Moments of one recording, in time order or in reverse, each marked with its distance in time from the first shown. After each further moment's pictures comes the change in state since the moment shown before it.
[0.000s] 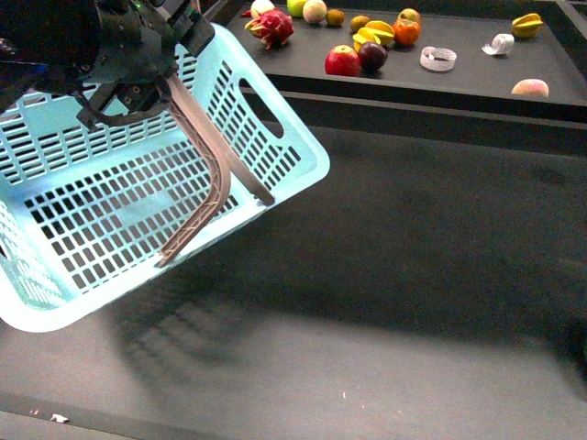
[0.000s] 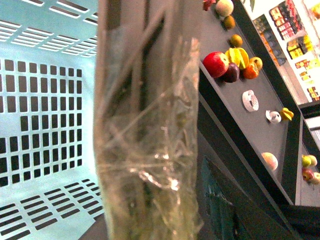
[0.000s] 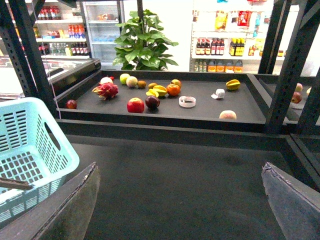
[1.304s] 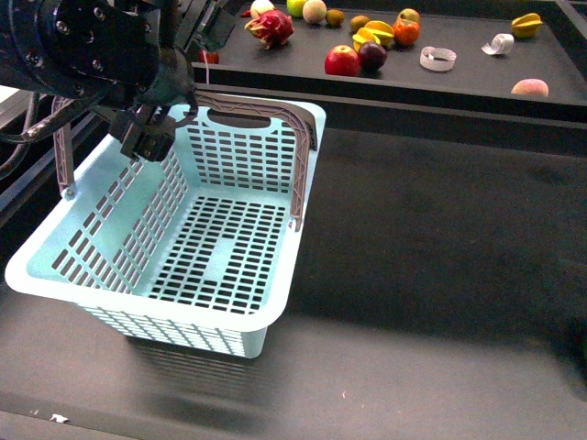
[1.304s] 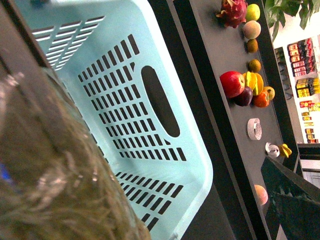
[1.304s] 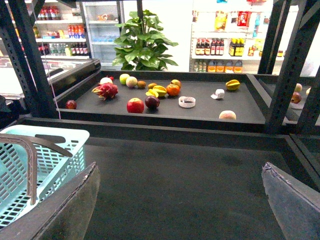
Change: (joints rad) left arm 0.005 0.226 0.241 -0.165 -0.092 -0.332; right arm 0.000 0.000 0.000 0.000 0.000 0.000
